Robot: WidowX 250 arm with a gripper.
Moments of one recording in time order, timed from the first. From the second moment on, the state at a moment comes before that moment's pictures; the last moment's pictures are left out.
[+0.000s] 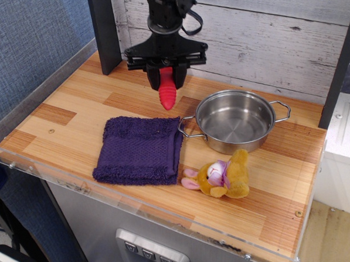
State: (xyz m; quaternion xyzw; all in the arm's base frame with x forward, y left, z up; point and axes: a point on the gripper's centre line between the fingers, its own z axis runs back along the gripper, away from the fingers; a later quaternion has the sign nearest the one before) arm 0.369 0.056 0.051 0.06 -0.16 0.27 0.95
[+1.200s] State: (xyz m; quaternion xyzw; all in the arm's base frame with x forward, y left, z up) arm 0.368 0.045 0.013 0.06 -0.09 0.29 0.95
